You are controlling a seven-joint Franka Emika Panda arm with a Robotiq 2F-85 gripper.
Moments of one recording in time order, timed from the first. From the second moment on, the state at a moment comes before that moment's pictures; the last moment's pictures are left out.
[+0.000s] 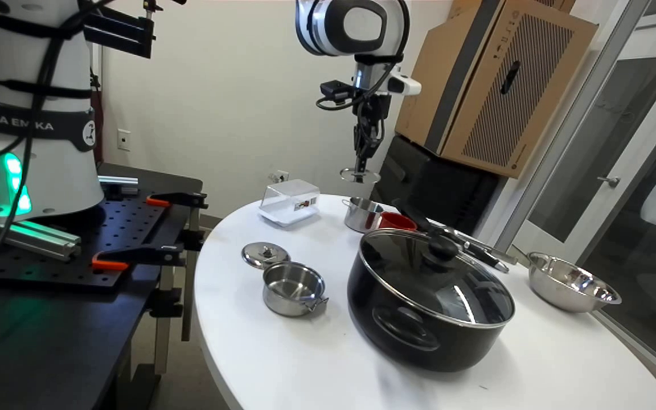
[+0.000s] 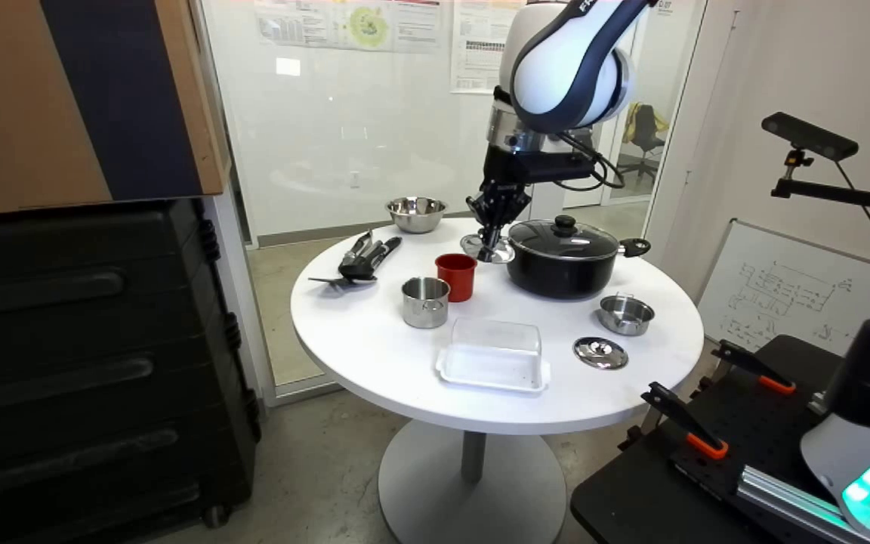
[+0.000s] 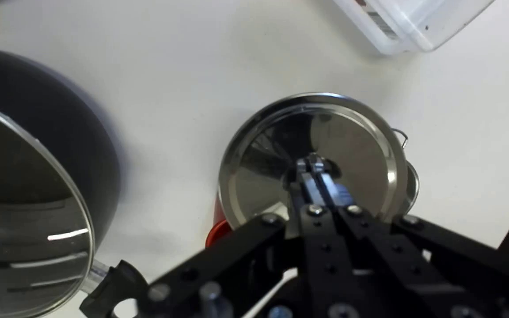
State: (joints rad) arm 0.15 0.12 0.06 -2.41 -0.04 2.72 0.26
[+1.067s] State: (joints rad) arm 0.30 0.47 0.02 -2.03 -0.09 2.65 0.38
